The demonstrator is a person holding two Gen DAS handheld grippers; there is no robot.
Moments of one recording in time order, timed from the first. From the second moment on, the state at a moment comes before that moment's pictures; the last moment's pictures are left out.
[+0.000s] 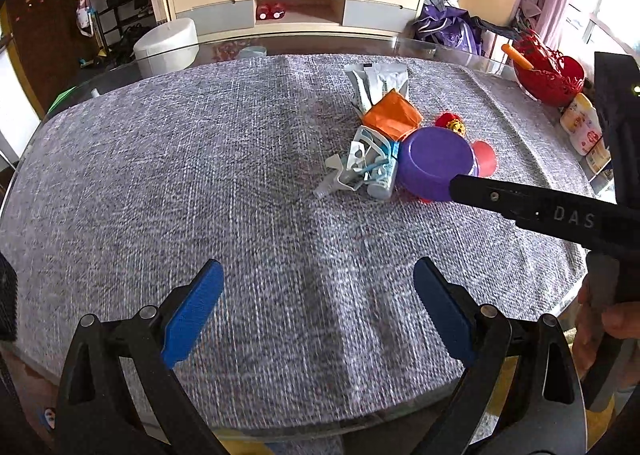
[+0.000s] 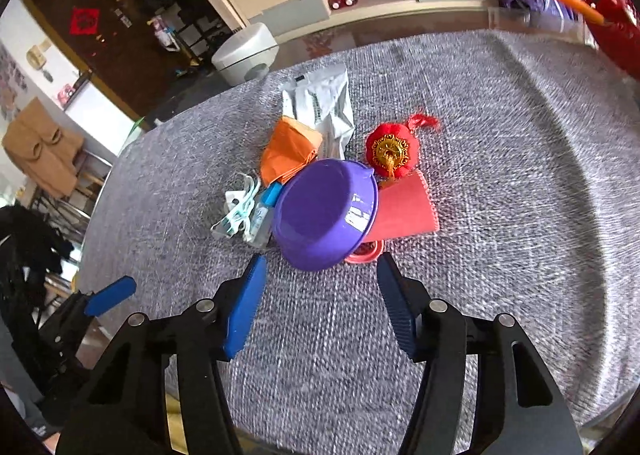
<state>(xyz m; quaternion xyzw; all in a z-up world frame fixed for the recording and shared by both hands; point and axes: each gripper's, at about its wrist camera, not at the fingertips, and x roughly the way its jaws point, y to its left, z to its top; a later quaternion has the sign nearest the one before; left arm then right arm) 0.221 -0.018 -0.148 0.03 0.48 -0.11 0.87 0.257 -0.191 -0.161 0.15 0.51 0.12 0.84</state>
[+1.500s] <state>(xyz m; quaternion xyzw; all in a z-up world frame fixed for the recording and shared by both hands) 0.269 -0.050 -0.123 0.02 0.44 -0.19 0.88 0.261 -0.192 -0.102 0.13 0.44 0.14 0.88</state>
